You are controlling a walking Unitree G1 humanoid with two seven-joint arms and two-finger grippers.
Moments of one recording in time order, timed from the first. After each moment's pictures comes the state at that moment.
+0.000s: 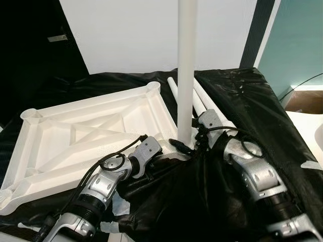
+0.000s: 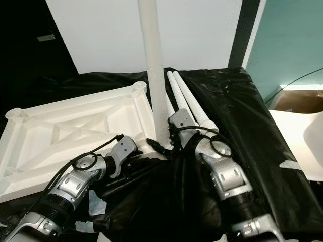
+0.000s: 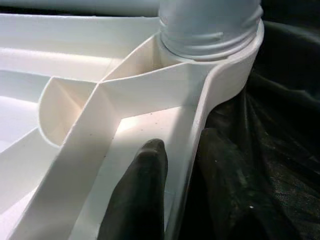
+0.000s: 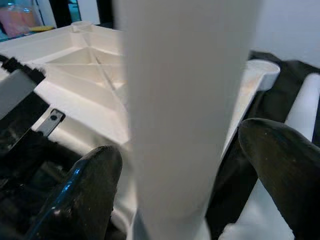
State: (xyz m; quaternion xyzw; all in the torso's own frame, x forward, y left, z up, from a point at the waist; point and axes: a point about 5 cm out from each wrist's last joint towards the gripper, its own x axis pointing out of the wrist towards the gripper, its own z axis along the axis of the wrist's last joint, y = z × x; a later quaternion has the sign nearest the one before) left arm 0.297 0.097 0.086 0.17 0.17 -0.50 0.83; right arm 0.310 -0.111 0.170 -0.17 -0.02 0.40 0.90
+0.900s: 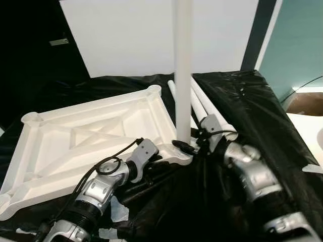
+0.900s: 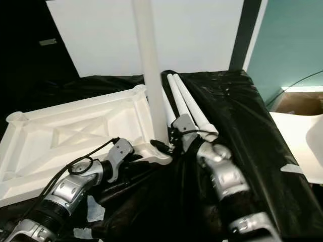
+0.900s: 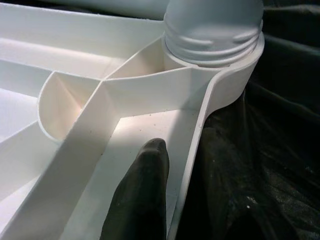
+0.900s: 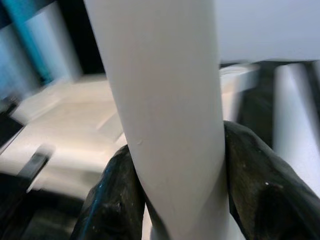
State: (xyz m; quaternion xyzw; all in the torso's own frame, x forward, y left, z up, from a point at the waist) left arm 0.288 0.106 0.087 0.11 0.17 -0.49 0.84; right arm 0.301 -0.090 0.128 -0.02 -0.08 0.30 0.95
